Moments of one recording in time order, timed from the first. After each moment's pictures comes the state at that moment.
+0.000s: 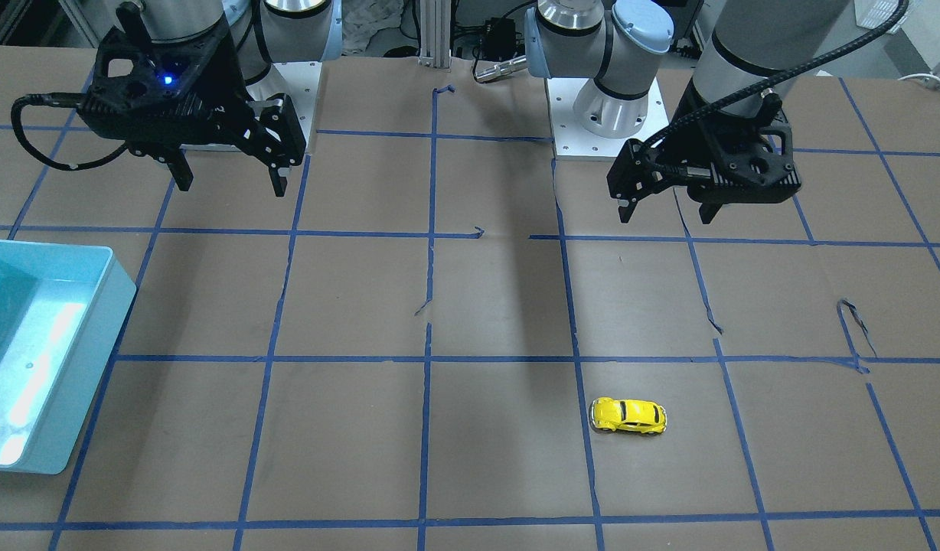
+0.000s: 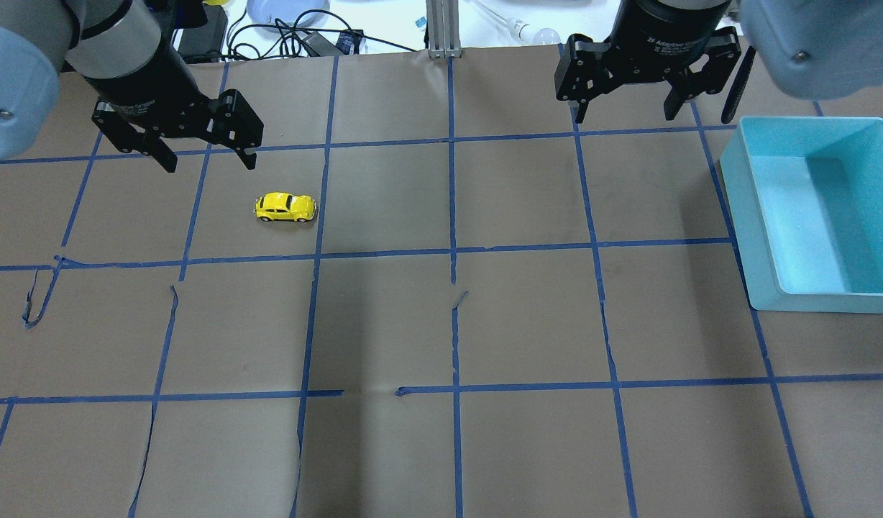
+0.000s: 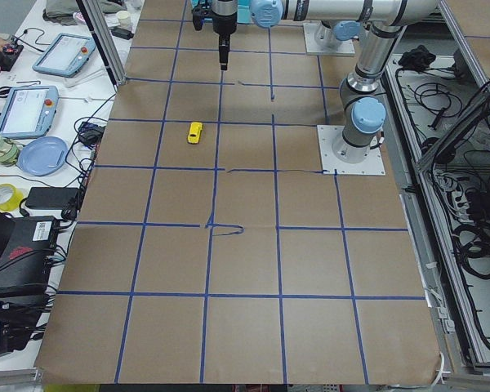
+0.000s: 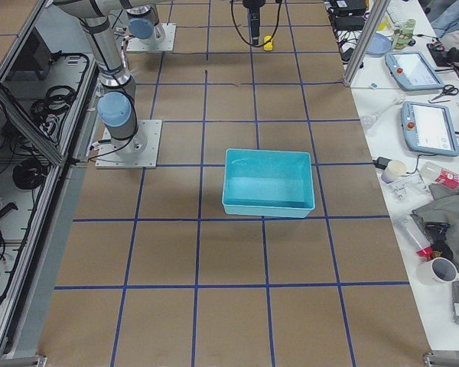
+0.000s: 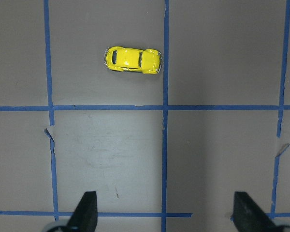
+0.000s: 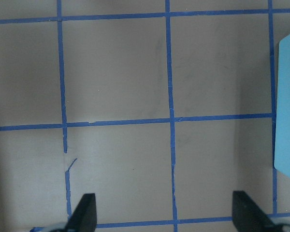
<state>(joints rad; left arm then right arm) -1.54 -1.59 -1.55 -1.54 1.58 0.02 1.69 -1.53 1.44 -1.59 -1.61 0.15</state>
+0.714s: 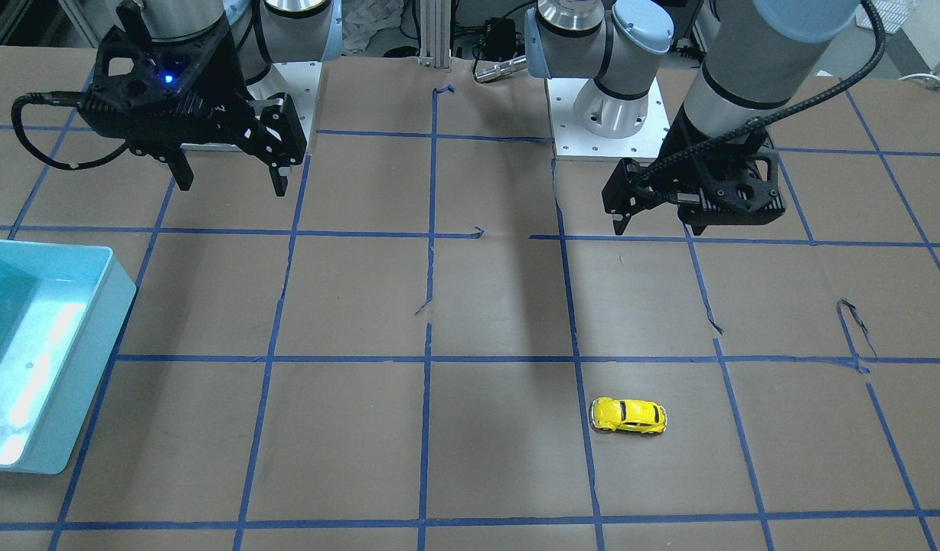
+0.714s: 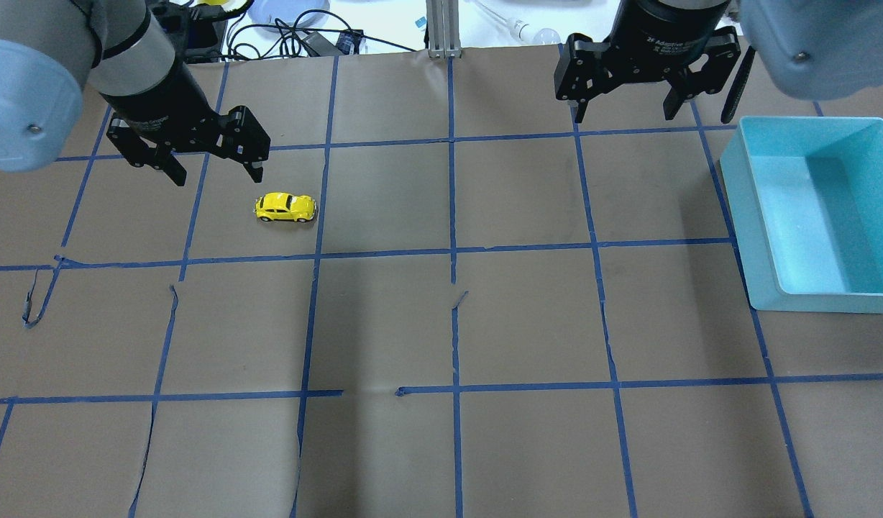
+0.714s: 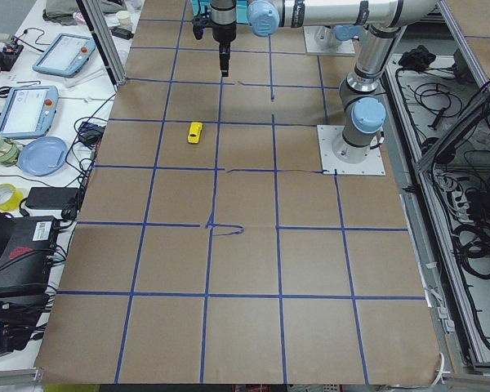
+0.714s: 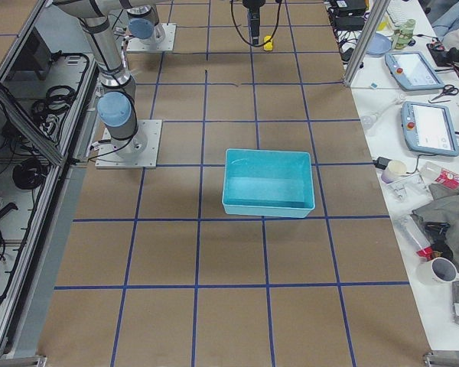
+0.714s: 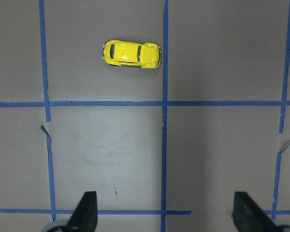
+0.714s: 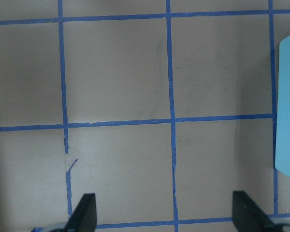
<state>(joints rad) -1.53 -1.62 -1.60 -1.49 1.58 0.01 1.69 -1.53 1.44 -1.59 -1.61 0.15</state>
